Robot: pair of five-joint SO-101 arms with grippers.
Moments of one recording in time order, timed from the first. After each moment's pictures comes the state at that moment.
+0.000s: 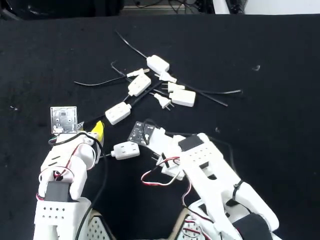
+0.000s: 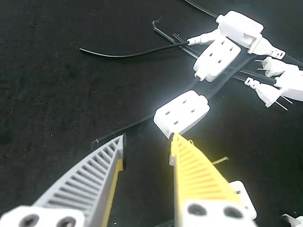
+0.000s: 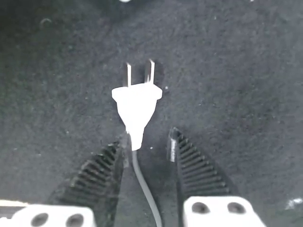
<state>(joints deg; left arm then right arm) -2.4 -91.5 87.1 42.3 2.2 -24.5 -29.0 64.7 56.0 43.3</state>
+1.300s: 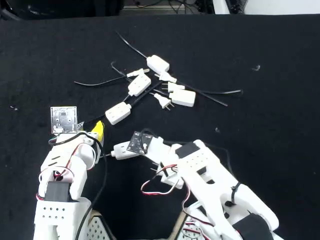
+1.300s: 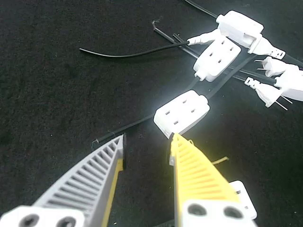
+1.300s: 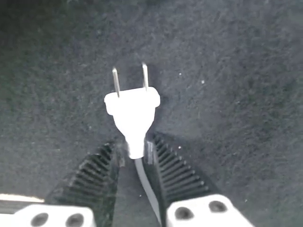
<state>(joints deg) -2.4 -91.5 87.1 42.3 2.2 -27.8 -29.1 69.4 55.3 41.2</state>
